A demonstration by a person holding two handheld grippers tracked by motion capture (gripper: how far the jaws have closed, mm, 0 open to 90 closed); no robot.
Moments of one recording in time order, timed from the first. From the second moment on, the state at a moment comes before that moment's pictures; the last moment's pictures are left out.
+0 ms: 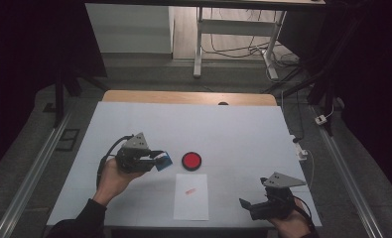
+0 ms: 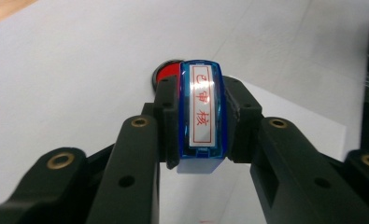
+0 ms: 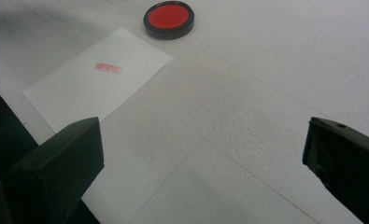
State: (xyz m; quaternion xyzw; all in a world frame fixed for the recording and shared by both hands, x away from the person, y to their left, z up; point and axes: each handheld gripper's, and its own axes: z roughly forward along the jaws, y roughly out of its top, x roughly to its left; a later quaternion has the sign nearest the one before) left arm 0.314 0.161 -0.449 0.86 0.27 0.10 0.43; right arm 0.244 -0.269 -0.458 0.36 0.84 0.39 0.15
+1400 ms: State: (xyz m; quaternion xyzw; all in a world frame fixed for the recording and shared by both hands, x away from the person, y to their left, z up) left arm 0.347 0.191 -0.490 0.84 0.37 0.14 0.37; right arm 0.241 -0.277 -0.457 0.36 0.84 0.38 0.15
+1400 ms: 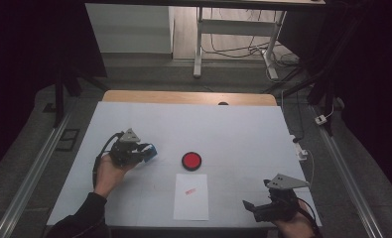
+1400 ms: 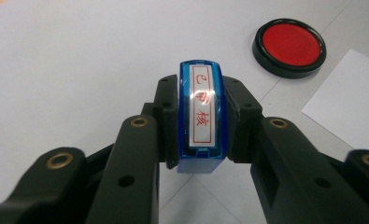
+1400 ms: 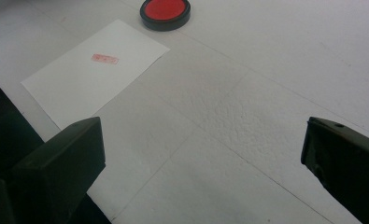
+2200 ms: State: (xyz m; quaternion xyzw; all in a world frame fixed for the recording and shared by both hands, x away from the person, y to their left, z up) left arm 0.355 0.188 -0.507 0.86 0.38 0.12 0.33; right arm 0.241 -0.276 -0.458 0.36 0.84 0.37 0.15
